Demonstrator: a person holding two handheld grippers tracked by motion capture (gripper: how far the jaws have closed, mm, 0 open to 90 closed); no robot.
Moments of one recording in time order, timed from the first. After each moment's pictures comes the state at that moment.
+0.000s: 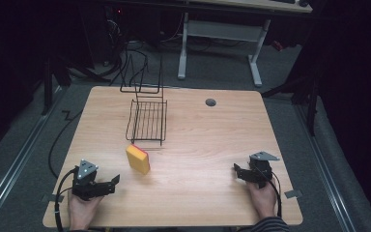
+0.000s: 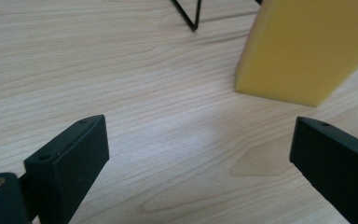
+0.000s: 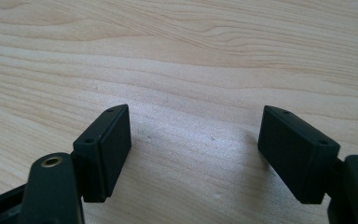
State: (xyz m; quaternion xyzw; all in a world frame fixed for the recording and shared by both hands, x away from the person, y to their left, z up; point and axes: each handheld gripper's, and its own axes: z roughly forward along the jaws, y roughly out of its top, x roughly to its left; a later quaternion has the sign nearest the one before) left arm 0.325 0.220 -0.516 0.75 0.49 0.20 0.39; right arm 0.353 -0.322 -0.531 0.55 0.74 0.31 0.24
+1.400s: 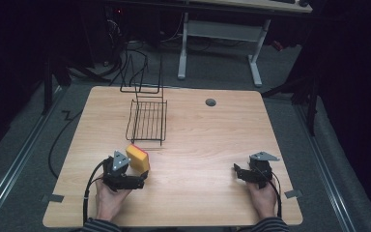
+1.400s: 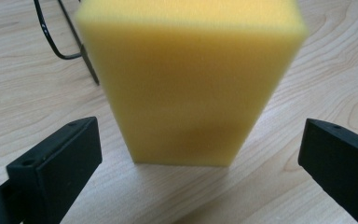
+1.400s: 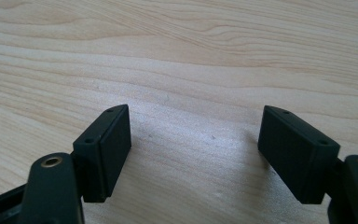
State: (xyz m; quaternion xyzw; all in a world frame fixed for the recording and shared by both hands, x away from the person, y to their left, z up) left arm 0.345 0.140 -0.500 0.79 0.43 0.19 0.40; right arm 0.352 -0.322 -0.531 0.55 0.74 0.31 0.24
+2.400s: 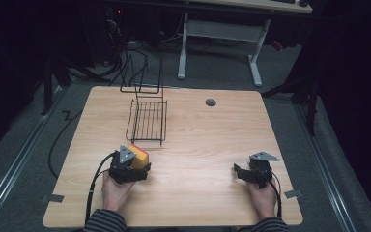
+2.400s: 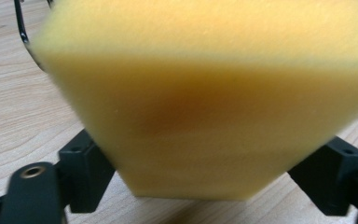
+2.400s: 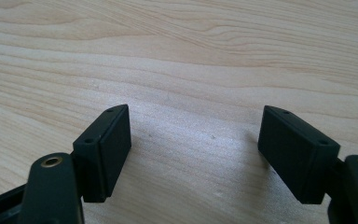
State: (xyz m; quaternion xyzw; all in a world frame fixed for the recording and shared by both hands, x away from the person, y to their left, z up) left arm 0.369 0.129 -0.510 0.79 0.43 0.20 0.39; right arm 0.352 -0.322 -0.531 0.55 0.74 0.31 0.24
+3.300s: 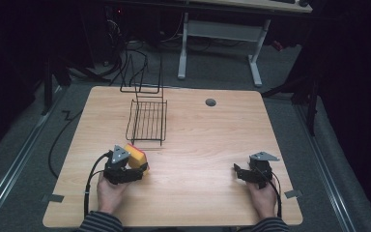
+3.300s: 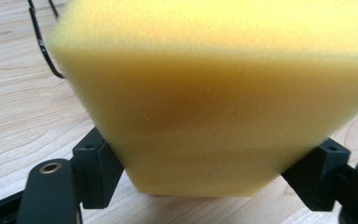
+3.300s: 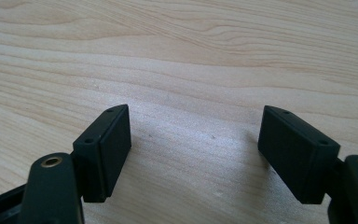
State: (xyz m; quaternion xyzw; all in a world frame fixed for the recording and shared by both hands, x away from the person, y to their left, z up) left arm 0.361 0.142 -0.493 0.78 0.43 0.18 0.41; right arm 0.352 -0.322 -0.531 0.55 0.74 0.31 0.24
